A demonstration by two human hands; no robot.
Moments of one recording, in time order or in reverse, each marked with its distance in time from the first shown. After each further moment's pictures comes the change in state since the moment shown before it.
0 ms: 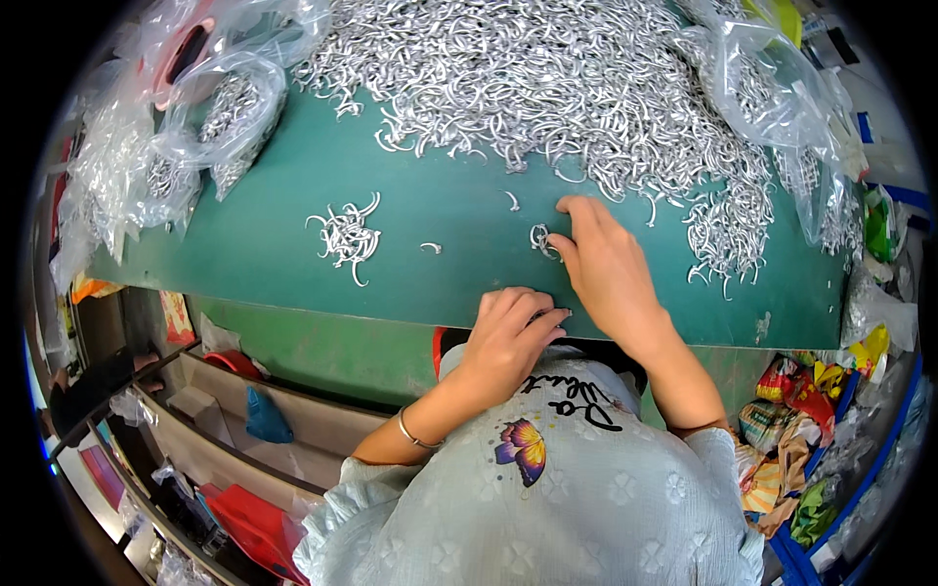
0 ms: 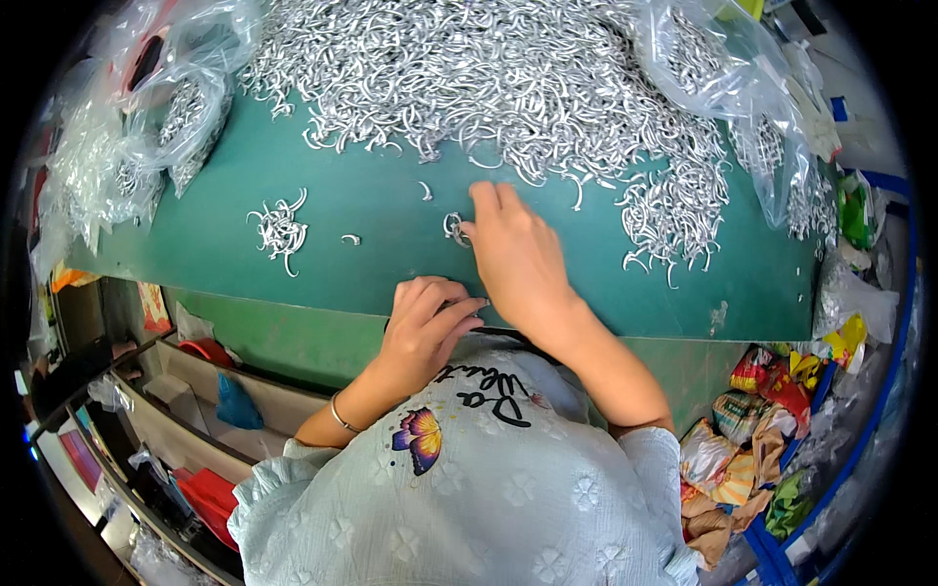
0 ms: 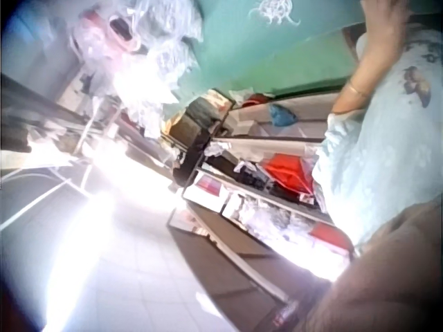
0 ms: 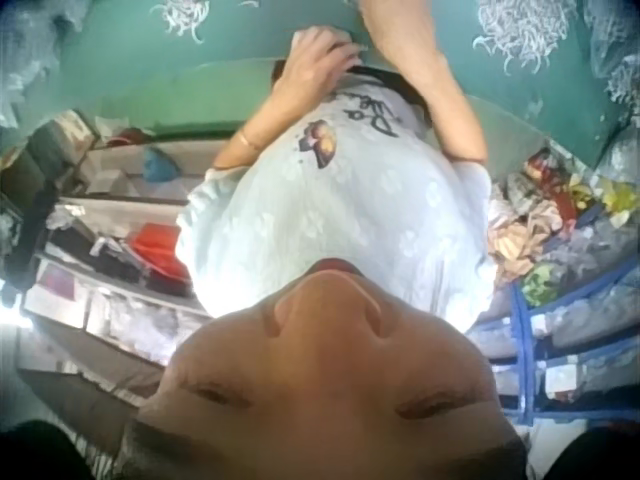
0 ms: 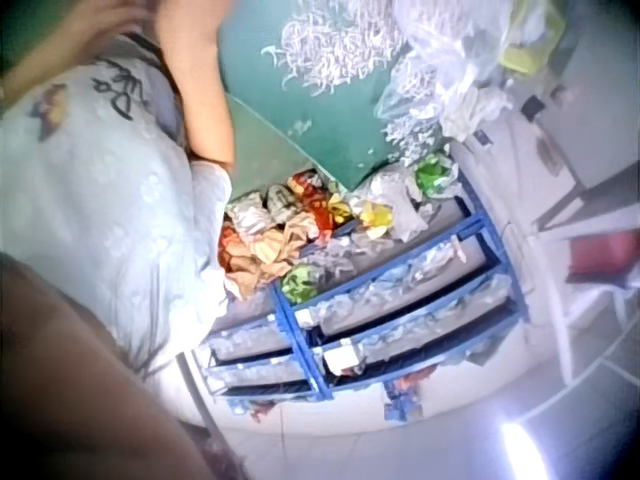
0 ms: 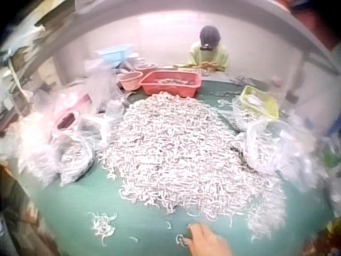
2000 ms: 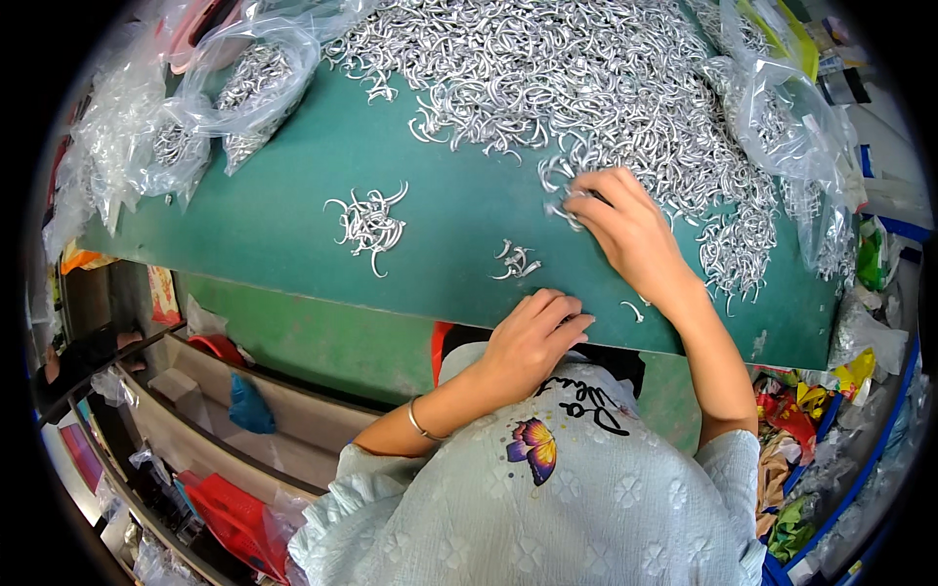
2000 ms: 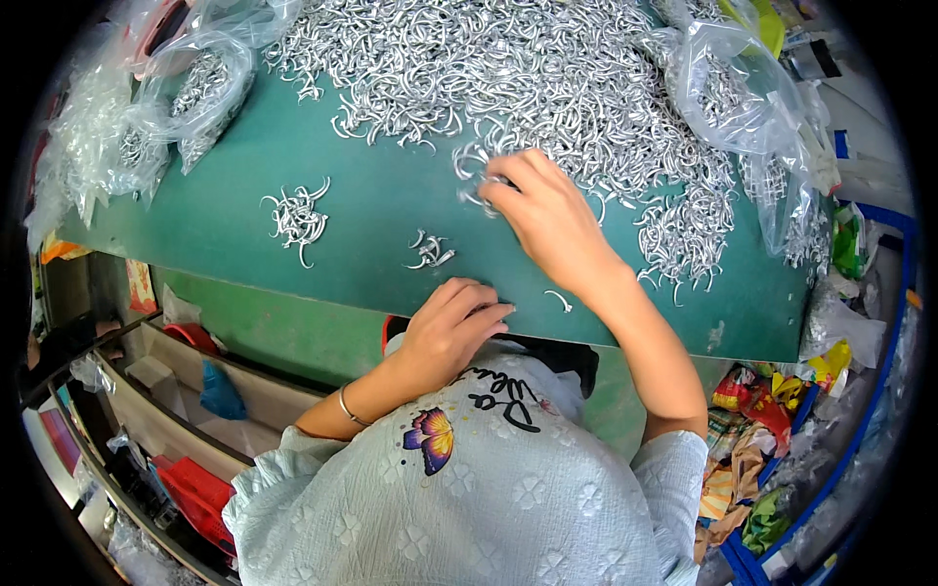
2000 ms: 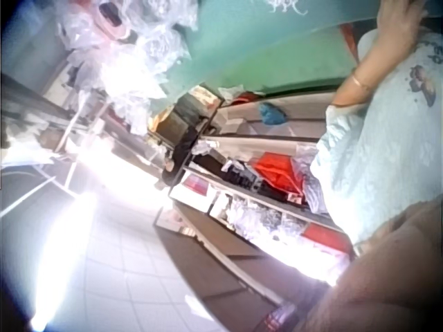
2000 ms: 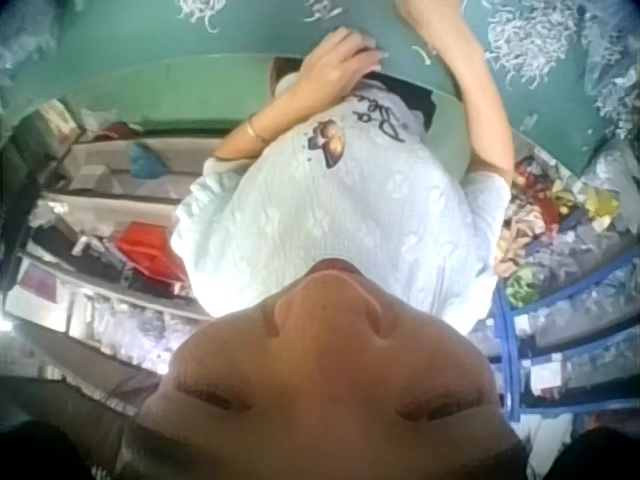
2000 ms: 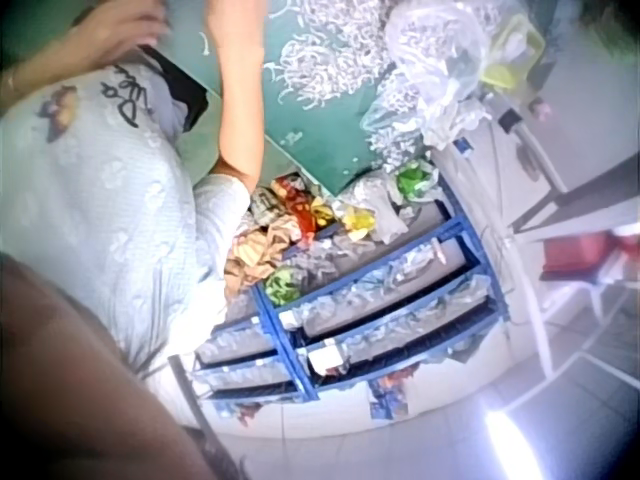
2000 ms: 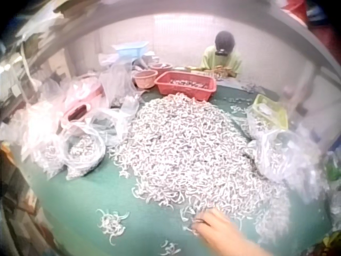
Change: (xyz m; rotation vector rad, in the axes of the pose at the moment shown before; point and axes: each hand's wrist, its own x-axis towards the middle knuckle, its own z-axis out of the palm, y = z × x) left_hand 0.001 -0.004 0.007 -0.065 0.032 0.051; right_hand 0.040 0.032 -0.012 -0.119 -0.005 -0.506
